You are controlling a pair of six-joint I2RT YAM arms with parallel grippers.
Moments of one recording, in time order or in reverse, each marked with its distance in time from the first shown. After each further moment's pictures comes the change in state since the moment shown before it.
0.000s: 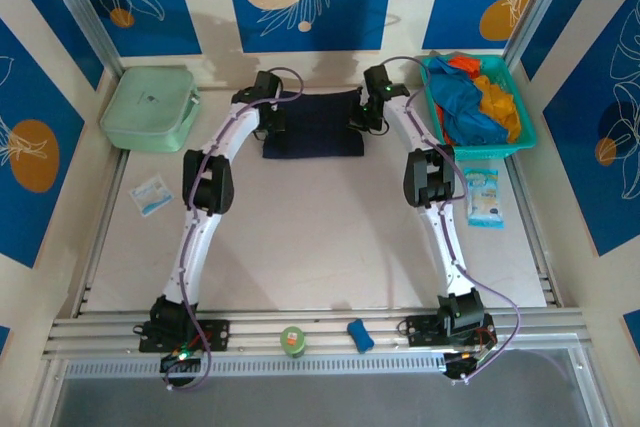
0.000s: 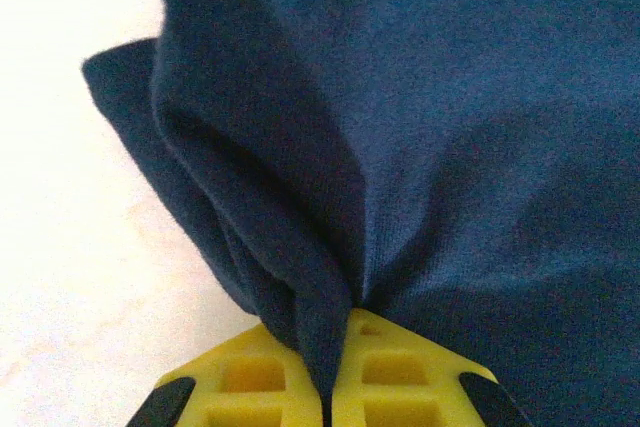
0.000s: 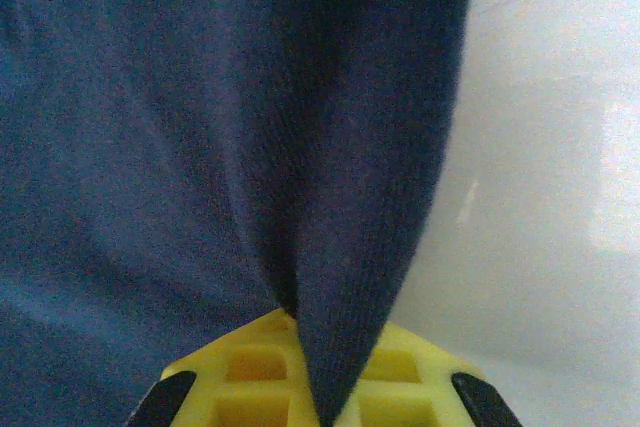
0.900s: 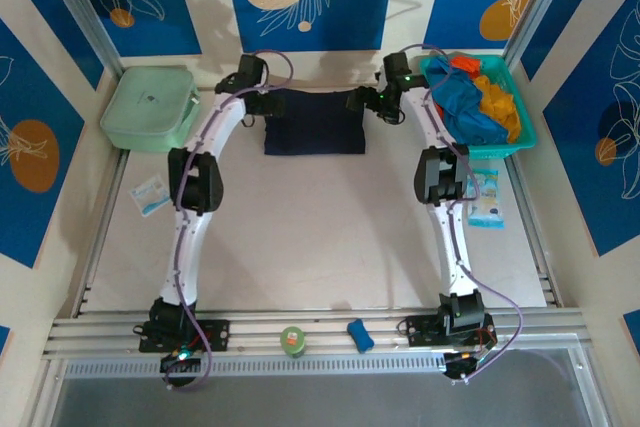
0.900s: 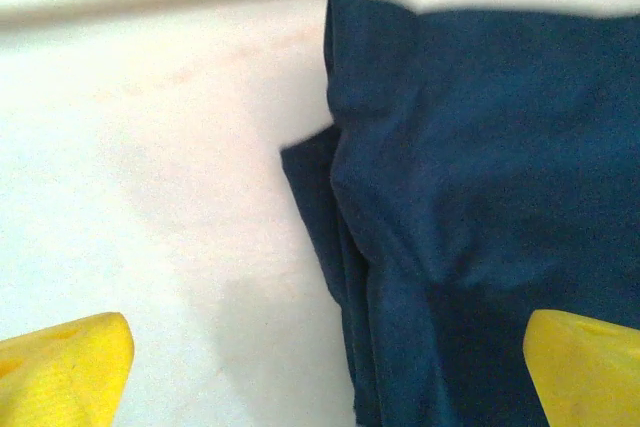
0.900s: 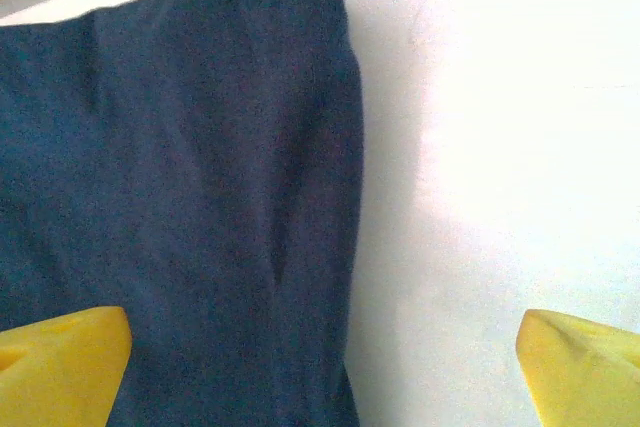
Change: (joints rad) left arm 0.041 -0.189 -0.100 0.079 -0.033 0.121; right arm -0.065 -0.103 -0.013 -0.021 0.000 -0.014
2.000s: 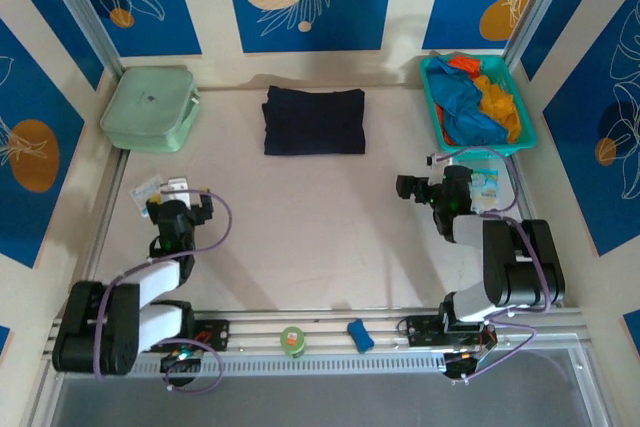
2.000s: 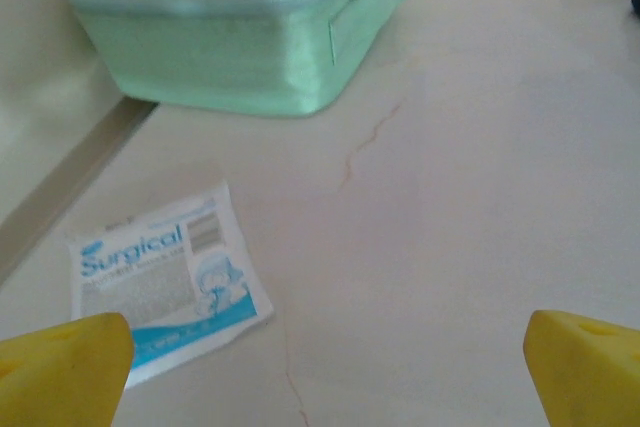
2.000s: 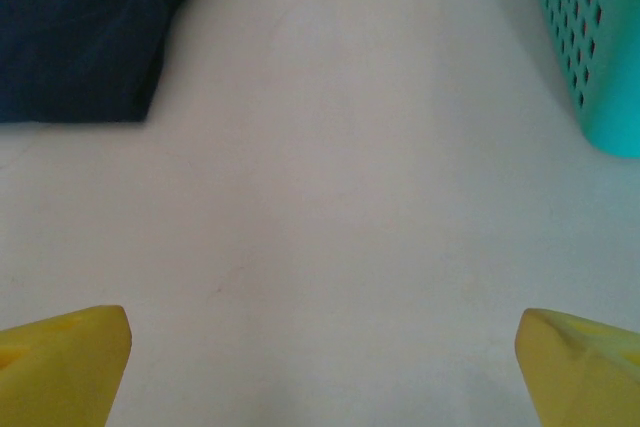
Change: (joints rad) left arm 0.199 -1.309 -2.277 1.489 -0.238 0.096; right arm -0.171 -1.136 -2.172 1.551 0.105 -0.286
